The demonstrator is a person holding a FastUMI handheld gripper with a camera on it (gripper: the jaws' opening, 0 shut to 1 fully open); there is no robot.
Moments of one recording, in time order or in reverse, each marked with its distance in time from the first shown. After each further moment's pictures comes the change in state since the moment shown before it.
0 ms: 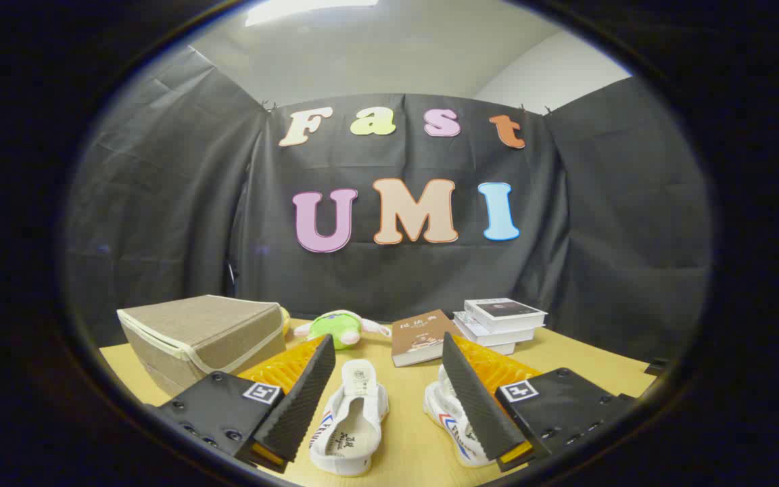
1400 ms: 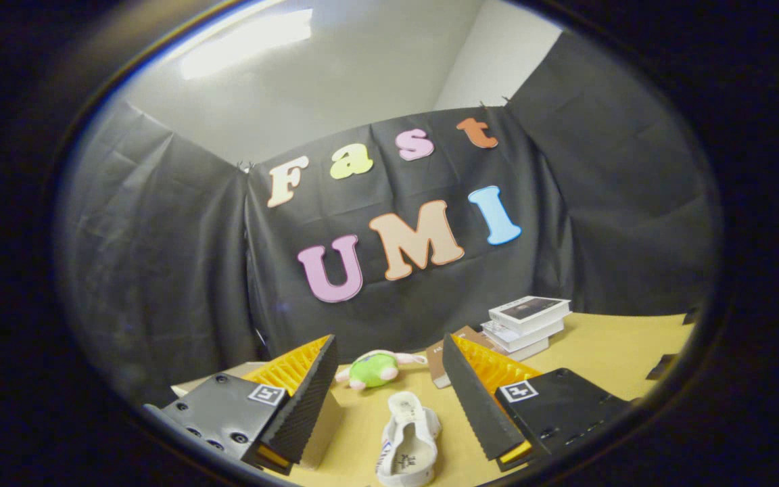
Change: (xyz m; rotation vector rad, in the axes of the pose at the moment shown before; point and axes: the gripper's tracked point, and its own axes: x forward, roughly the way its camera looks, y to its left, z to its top) arm -0.011 0.013 0.059 0.361 -0.132 0.056
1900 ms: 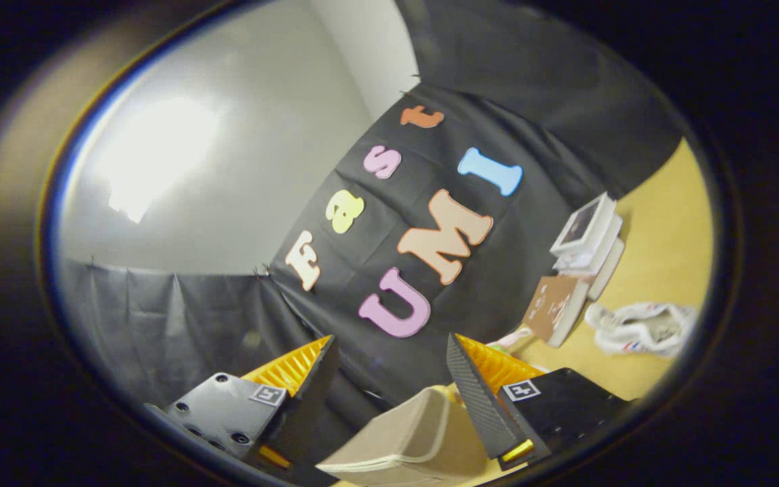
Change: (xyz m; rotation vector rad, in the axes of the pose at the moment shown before) arm 0.003 0.056 0.001 0.740 -0.076 0.158
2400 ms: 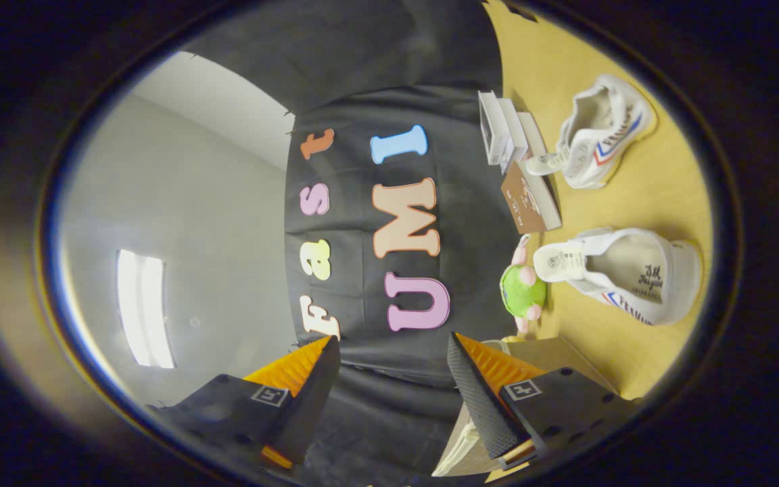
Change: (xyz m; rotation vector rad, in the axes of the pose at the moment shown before) arm -0.008 -0.039 -0.061 0.570 -0.077 -0.072
